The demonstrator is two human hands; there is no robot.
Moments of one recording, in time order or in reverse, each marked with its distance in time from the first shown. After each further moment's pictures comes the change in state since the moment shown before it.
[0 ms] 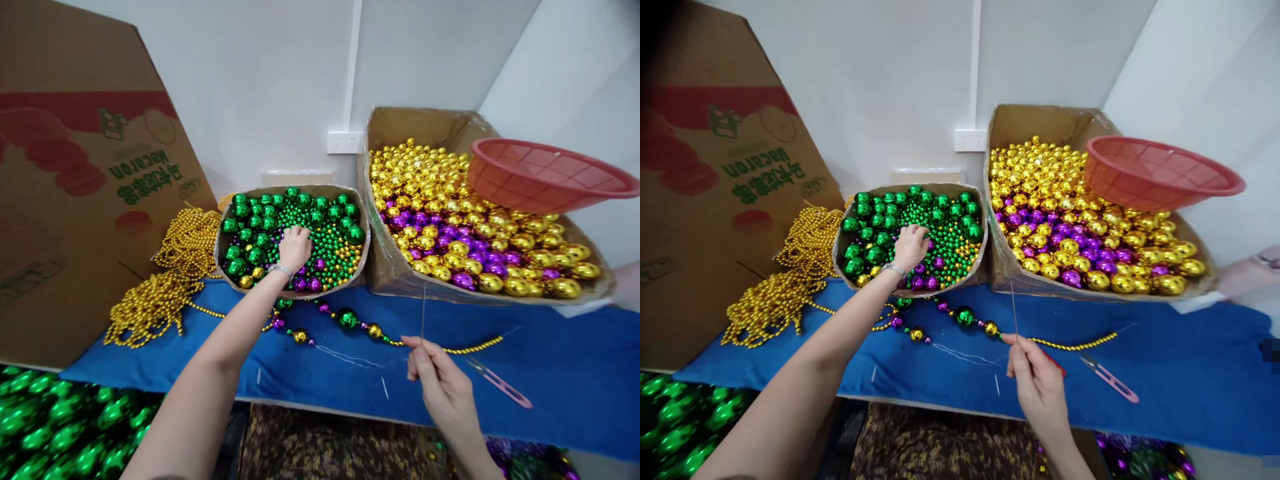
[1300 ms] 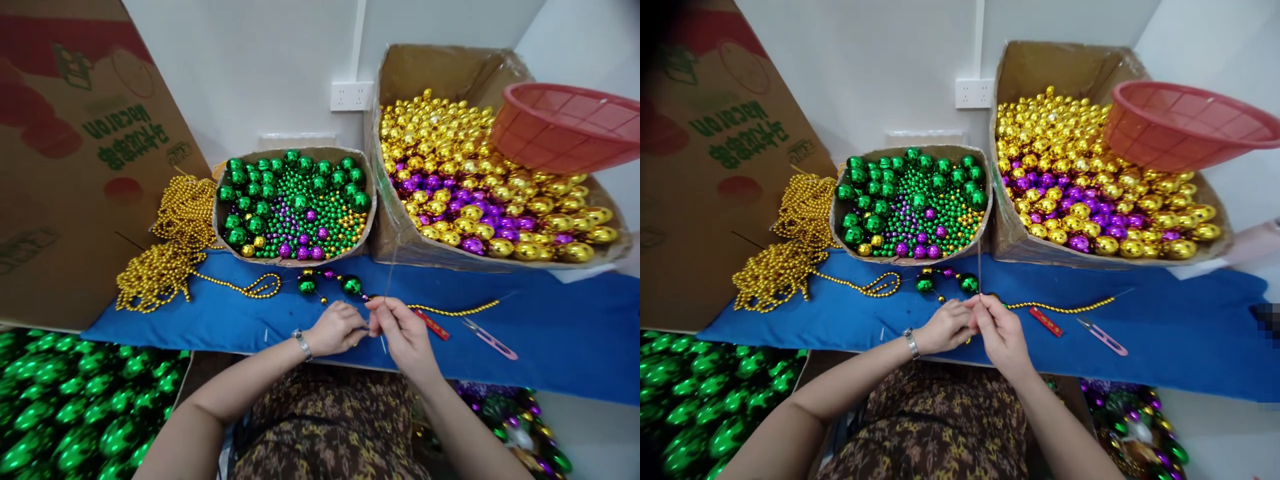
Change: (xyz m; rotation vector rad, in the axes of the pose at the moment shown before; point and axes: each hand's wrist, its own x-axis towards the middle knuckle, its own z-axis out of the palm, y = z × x) left_hand -0.210 0.069 0.029 -0.504 -0.516 0.537; right_hand 0.003 -0.028 0.038 0.250 -0.239 0.068
